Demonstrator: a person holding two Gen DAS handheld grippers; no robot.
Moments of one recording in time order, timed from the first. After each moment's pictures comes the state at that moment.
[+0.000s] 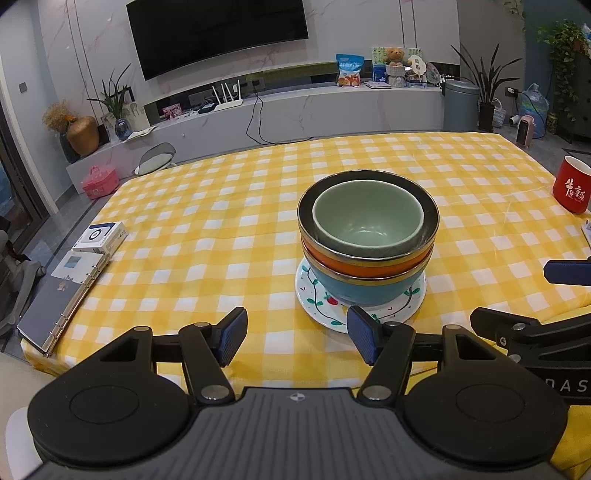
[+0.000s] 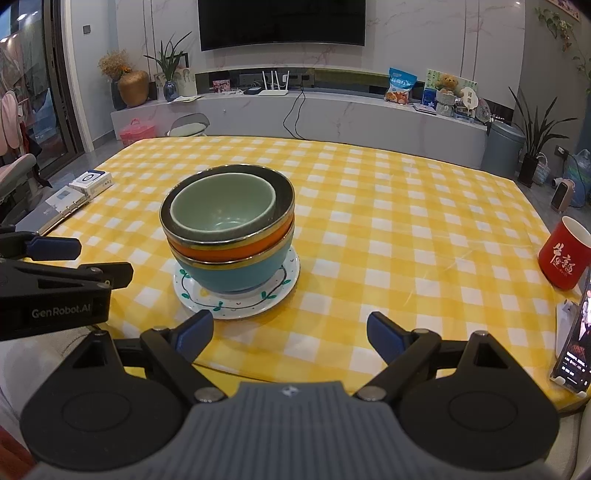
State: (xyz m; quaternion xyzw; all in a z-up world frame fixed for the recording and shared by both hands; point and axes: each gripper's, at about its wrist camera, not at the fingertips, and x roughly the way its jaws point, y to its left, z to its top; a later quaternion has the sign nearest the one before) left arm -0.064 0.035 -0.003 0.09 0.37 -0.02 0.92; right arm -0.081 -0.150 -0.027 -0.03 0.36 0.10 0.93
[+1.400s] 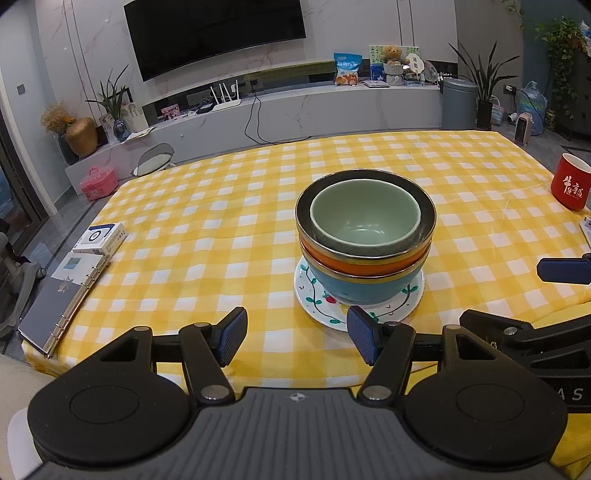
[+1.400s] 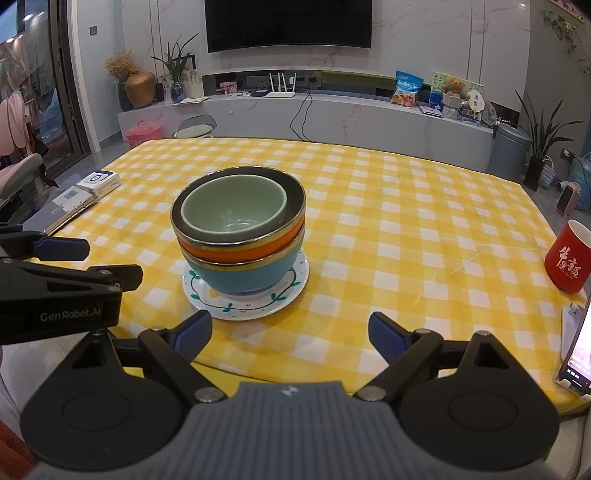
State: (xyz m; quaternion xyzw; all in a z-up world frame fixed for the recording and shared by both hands) left arm -0.065 0.033 -0.005 0.10 0.37 -0.02 0.92; right arm -0.082 -0.149 -0.027 -0.03 0.35 0.12 0.93
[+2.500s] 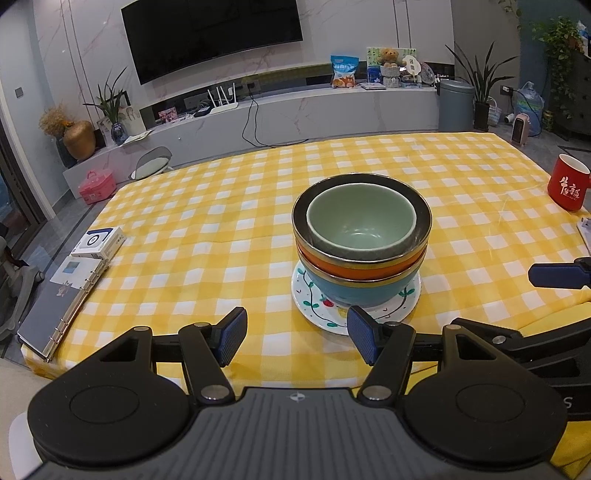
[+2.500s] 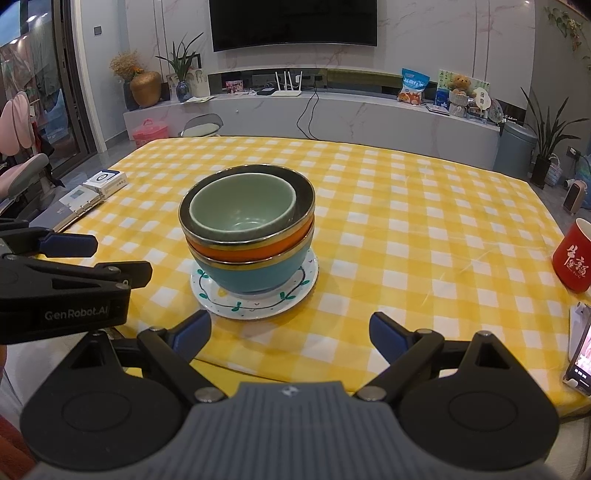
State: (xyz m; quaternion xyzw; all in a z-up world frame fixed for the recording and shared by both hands) left arm -0.065 0.033 -0.001 0.10 0.36 -0.02 0.93; right arm -0.080 -0.147 -0.030 -0.02 0.35 0.12 0.93
